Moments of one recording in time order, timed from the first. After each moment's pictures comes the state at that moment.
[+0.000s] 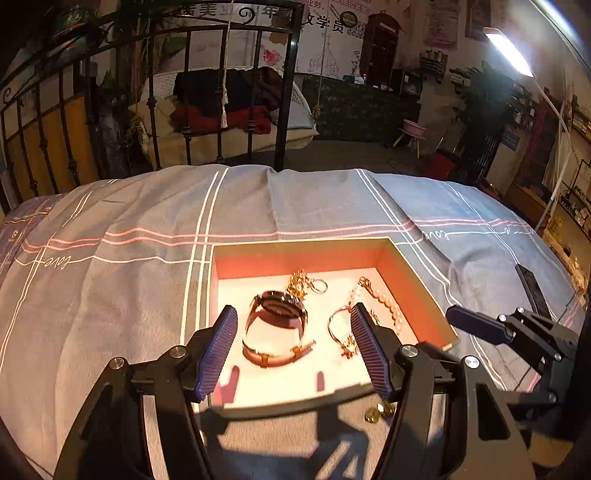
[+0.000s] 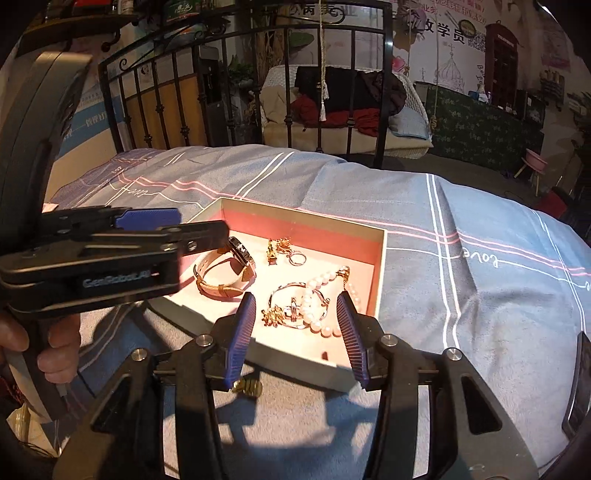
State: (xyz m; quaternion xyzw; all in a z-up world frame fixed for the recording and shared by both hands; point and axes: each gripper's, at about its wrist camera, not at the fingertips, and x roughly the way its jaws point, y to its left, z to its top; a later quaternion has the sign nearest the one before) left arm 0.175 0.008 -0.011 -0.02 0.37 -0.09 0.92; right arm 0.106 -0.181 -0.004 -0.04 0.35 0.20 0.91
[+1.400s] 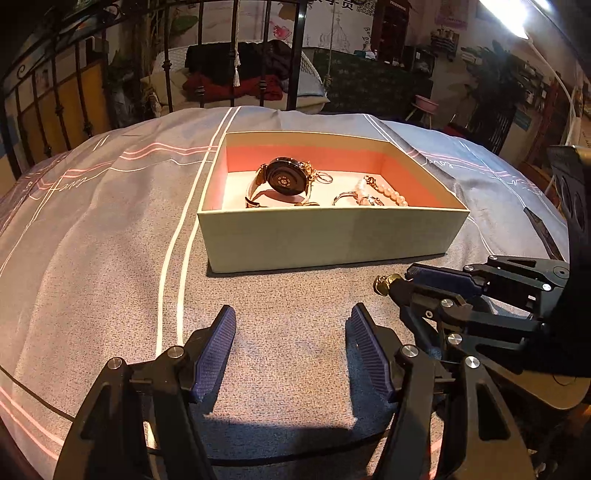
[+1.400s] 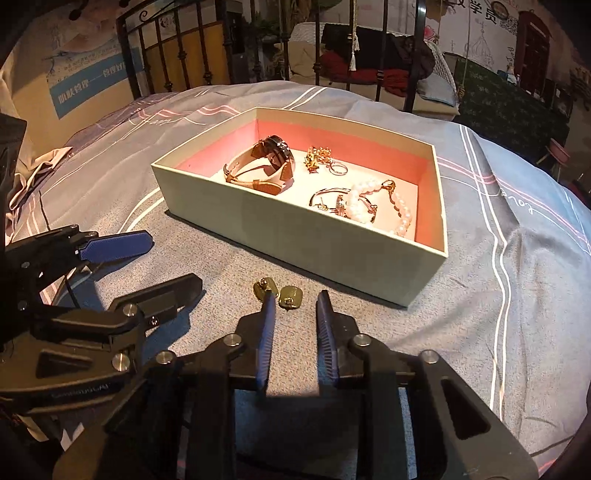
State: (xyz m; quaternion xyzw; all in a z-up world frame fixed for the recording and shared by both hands) left arm 0.117 0.002 -0.071 -0.01 0.42 -0.06 0.91; right arm 0.092 -0.147 -0.056 -0.10 0.43 0.25 0.86
